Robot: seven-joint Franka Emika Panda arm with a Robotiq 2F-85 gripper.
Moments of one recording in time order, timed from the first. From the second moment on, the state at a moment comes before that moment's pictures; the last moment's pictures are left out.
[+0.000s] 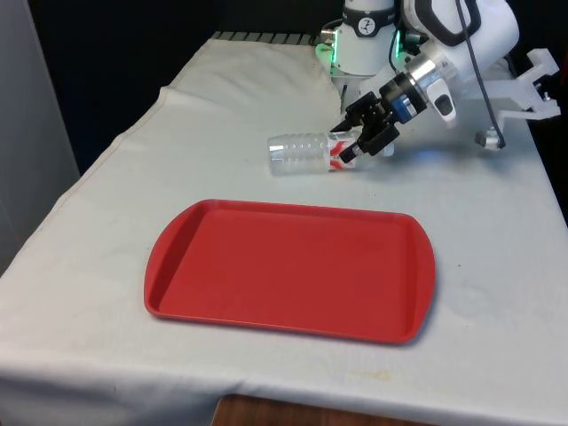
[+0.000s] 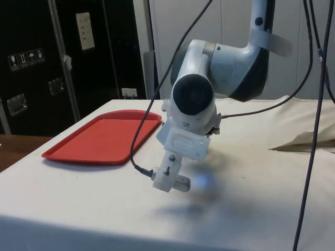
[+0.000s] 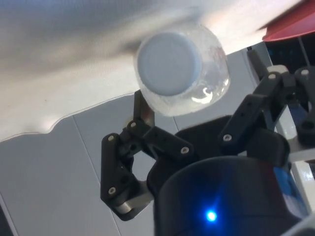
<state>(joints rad) 0.22 0.41 0.11 -2.42 -1.39 2.12 -0.33</state>
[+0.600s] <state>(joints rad) 0.22 0.43 0.11 -2.42 -1.39 2.12 -0.30</state>
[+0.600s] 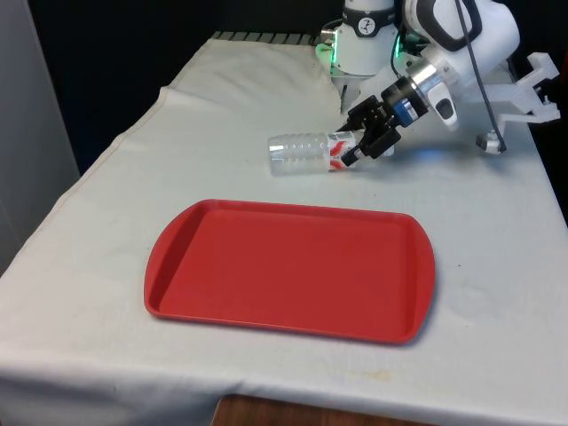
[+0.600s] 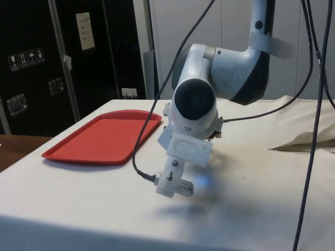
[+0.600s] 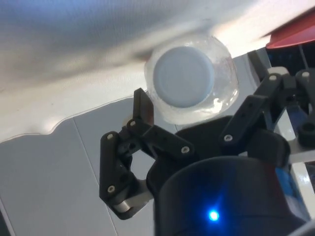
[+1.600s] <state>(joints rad) 0.22 0.46 0.16 -2.40 -1.39 2.04 -0.26</state>
